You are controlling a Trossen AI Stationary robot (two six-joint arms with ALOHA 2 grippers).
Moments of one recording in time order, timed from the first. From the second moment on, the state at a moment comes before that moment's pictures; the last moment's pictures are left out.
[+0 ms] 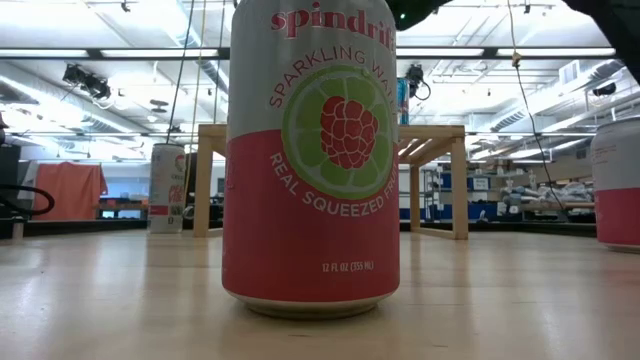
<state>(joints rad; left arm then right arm) 0.42 1.30 2.32 -1.57 0.03 0.07 -0.38 1.91 1.75 -0.15 -0.20 -0.09</state>
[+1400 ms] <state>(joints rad) 0.42 1.30 2.32 -1.57 0.03 0.07 -0.39 2.01 1.75 0.10 -0.20 -0.15</state>
